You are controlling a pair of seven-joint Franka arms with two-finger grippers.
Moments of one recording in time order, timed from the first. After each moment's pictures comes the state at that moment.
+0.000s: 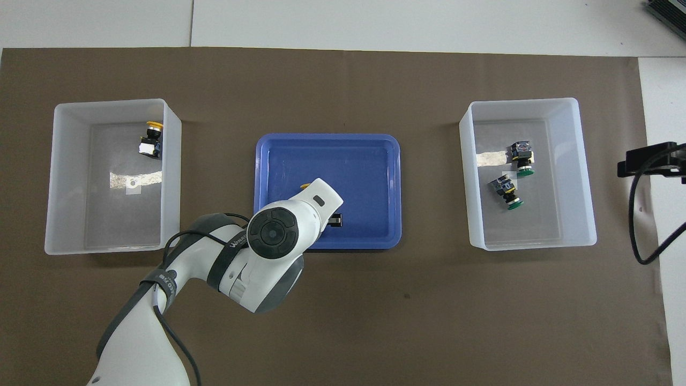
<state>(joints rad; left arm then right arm) -0.67 0.27 0.01 -2.11 -0.03 2.58 -0.58 -0.02 -0.07 -0.05 -1.59 0.01 1.55 0.06</state>
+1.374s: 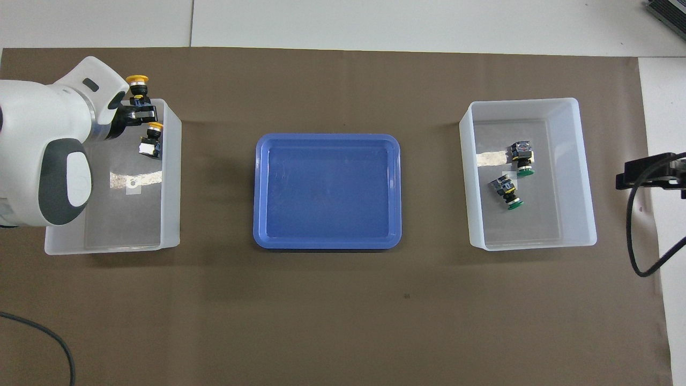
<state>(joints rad) -0.12 0.20 0.05 -1.87 -0.03 2.43 -0.04 -0.01 -0.07 -0.04 -1.60 0.01 1.53 0.11</state>
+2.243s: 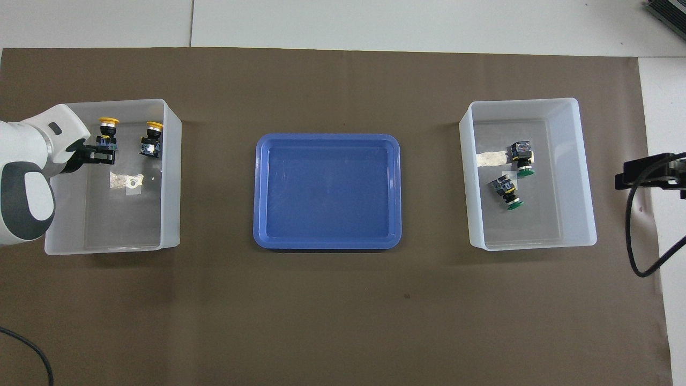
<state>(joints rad) 0.04 0.22 0.03 -2.01 -0.07 2.50 0.31 -0.01 -0.07 -0.04 -1.60 0.01 1.53 0.11</state>
